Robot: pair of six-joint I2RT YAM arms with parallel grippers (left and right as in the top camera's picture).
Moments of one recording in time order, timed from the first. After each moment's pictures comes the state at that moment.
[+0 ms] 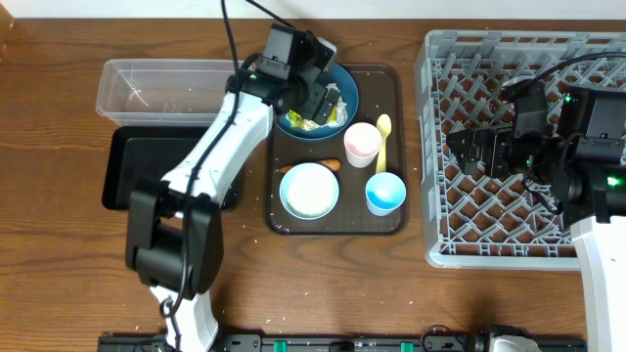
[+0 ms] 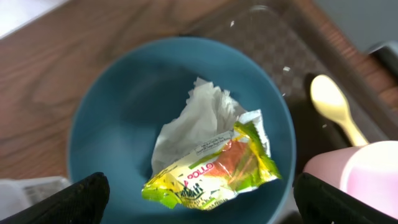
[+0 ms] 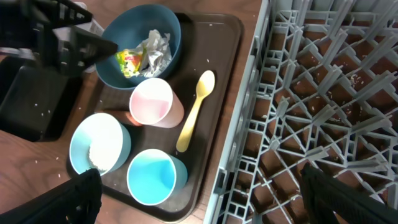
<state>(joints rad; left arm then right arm) -0.35 1.98 1.61 -0.55 0.14 0.21 -0.07 1.24 1.26 -0.90 -0.45 -0.06</state>
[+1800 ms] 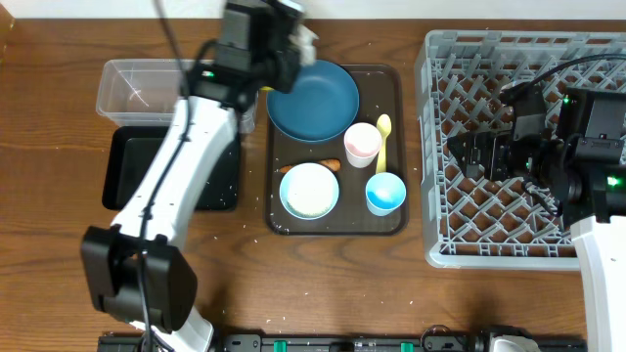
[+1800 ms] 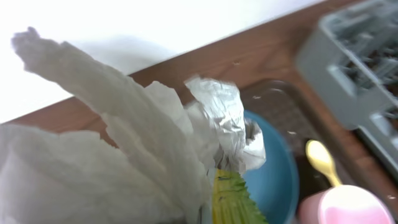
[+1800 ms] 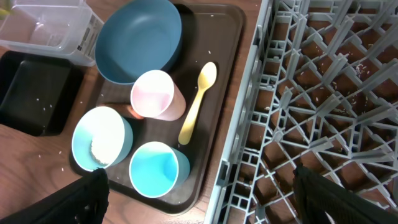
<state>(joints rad) -0.25 1.78 1.62 -0.53 0.15 0.11 -0.07 1.24 1.26 -0.93 -0.45 -0.06</state>
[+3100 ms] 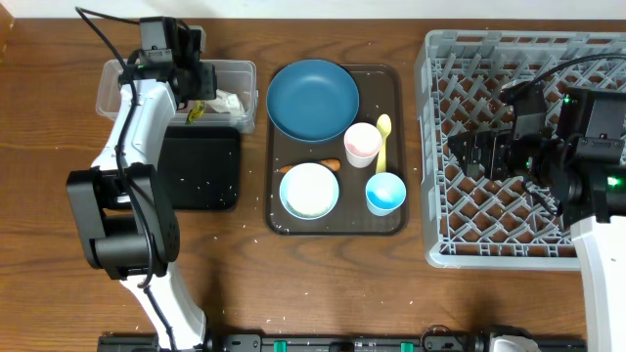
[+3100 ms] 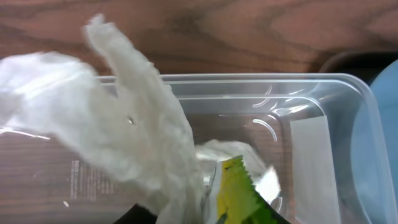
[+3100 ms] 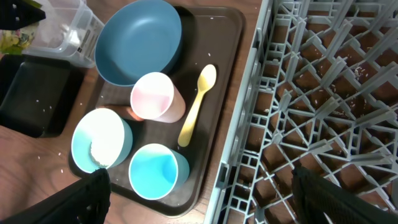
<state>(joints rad) 0.08 2.02 1.61 -0.55 0.14 0.07 -0.07 1.24 1.26 -0.92 -0.45 -0.06</state>
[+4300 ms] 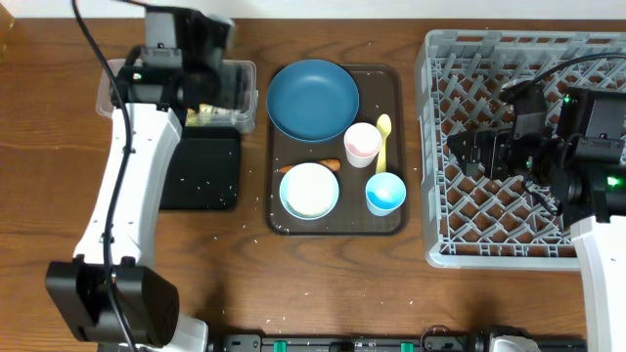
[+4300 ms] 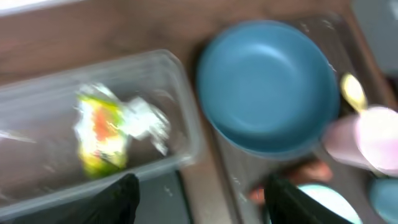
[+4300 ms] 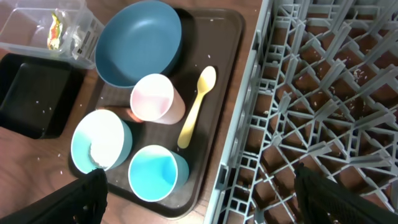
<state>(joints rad) -0.07 1.68 1.61 -0.86 0.21 0.14 -0.07 1.24 1.26 -0.92 -0.45 -0.06</state>
